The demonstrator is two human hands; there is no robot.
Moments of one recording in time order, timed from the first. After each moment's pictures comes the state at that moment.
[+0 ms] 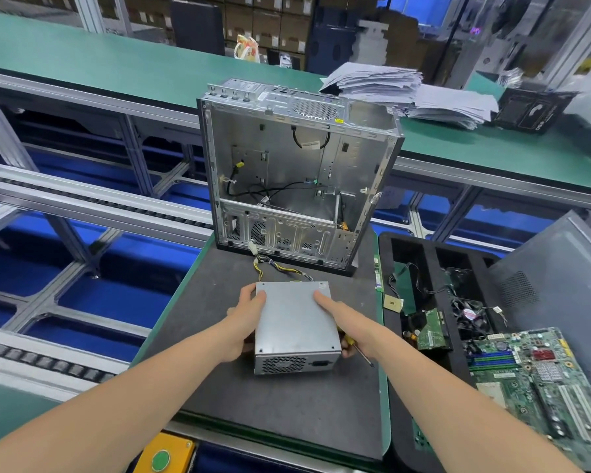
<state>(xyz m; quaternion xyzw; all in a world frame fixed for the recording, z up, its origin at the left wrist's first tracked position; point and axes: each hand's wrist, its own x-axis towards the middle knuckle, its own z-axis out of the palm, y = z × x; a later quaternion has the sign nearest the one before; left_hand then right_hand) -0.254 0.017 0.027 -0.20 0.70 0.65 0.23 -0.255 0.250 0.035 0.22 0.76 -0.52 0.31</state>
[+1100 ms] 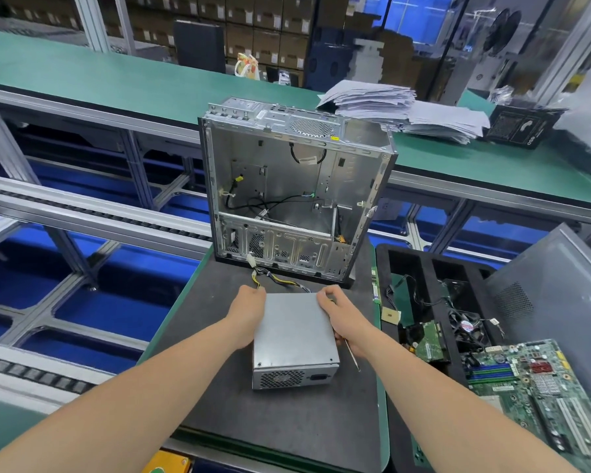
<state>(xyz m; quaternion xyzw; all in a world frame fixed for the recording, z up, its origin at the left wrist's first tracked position) -0.293 0.029 0.039 -0.21 0.75 0.61 0.15 -0.276 0.243 0.035 0.12 0.78 -0.58 0.18</state>
